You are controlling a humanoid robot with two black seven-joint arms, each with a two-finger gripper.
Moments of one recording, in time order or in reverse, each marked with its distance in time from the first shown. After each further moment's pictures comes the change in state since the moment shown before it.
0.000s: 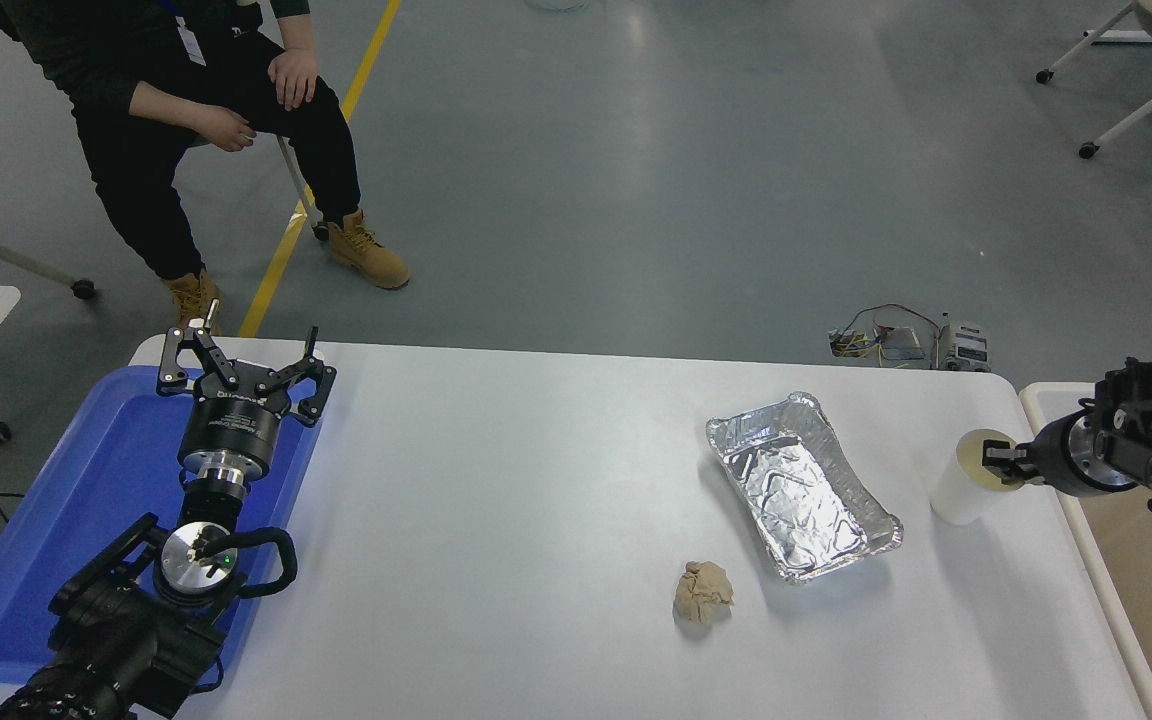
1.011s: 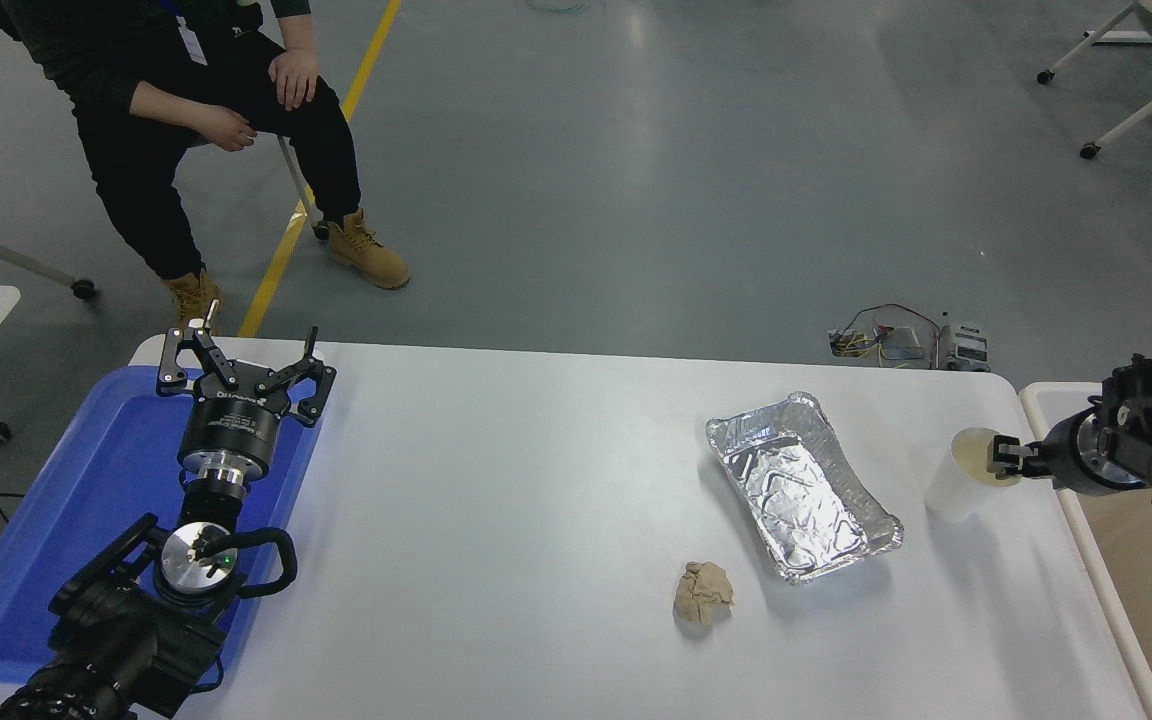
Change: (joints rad) left arm 0.000 0.000 0.000 0.000 0.000 0.000 0.000; right arm -0.057 0.007 -0.001 -0.009 0.000 -0.011 -0.065
